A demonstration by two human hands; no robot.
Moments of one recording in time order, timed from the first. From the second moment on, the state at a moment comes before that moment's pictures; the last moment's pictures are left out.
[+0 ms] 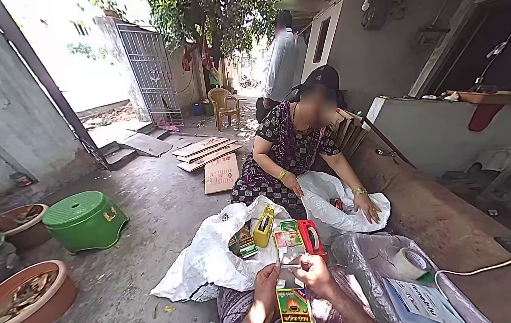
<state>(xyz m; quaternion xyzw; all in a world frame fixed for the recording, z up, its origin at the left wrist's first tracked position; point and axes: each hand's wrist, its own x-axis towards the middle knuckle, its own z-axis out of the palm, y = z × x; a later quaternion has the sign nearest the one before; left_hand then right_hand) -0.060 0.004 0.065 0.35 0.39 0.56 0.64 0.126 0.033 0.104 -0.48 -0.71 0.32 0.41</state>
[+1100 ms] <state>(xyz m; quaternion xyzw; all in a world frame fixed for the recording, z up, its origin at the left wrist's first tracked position) -0.062 -0.002 0.047 0.68 0.47 0.44 0.35 0.141 0.017 0.092 -0.35 -0.80 0.35 0.33</state>
